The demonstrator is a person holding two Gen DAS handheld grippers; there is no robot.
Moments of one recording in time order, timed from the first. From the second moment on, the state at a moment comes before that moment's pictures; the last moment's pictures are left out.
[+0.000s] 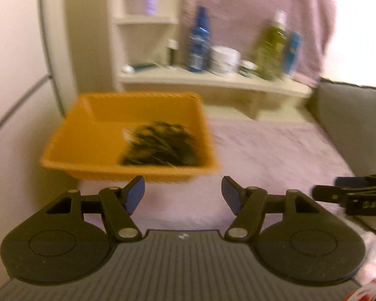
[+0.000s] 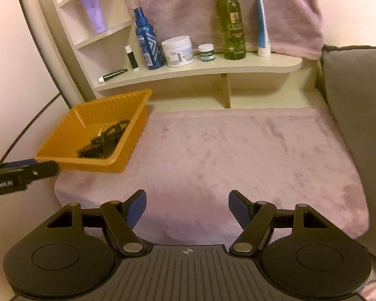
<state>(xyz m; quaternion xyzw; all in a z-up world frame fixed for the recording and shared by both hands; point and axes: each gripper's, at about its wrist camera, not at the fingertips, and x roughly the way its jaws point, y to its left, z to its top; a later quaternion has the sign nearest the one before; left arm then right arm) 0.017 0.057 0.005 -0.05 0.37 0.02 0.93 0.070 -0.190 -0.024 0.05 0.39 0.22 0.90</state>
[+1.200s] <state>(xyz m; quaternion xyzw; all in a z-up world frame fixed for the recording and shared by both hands) 0.009 -0.006 -0.009 -0.02 0.39 -0.04 0.92 0.052 -0.214 -0.026 0.06 0.40 0.20 0.89</state>
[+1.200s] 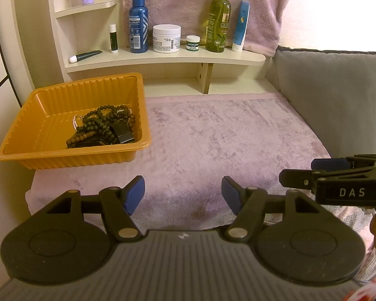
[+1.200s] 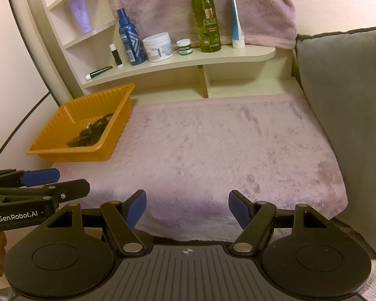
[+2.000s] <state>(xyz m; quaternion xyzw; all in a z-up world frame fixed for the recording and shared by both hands) 0.009 -0.005 -0.008 -0.02 0.39 -0.04 0.92 0.053 -0.212 -0.026 0.06 0.40 0.20 0.89</state>
